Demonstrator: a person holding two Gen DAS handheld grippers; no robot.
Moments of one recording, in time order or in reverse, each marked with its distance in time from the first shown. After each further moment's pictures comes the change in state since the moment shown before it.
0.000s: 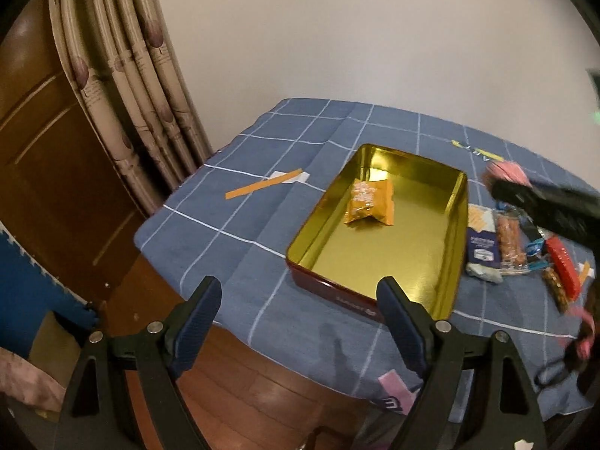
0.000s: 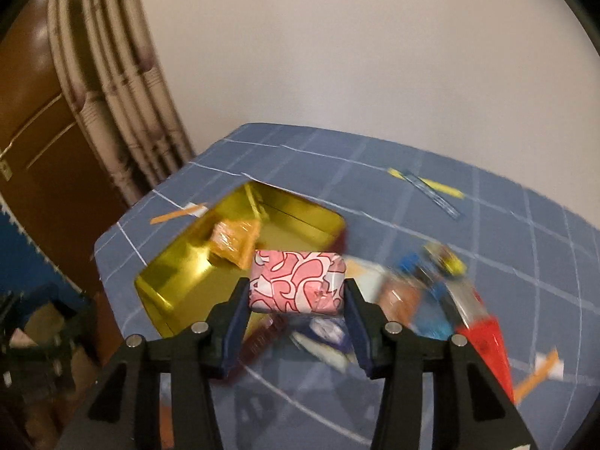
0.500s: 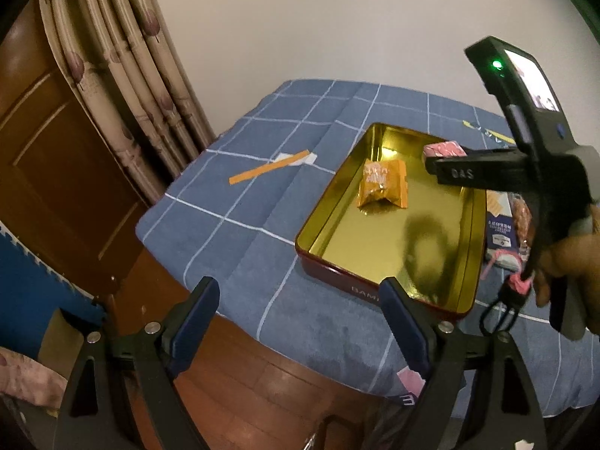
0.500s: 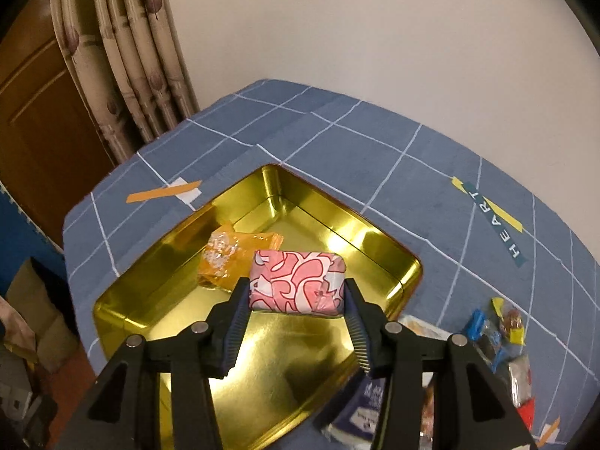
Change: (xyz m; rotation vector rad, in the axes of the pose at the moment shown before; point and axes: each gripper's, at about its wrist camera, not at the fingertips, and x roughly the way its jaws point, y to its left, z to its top) left arm 0.021 0.002 0.000 0.018 0.076 0.019; right arm 0.112 0.039 0.038 -0.117 0.156 -0.036
